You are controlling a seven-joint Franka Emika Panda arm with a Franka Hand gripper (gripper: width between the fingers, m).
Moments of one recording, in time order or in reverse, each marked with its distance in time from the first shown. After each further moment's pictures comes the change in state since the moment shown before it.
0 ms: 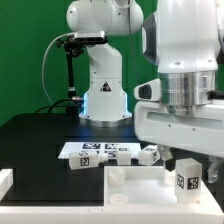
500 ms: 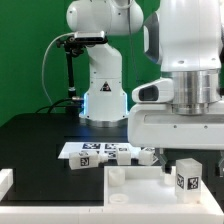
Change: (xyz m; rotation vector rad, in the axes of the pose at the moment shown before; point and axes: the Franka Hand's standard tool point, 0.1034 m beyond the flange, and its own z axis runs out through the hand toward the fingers) arm -0.001 -0.003 0.000 -0.024 0.023 -0.588
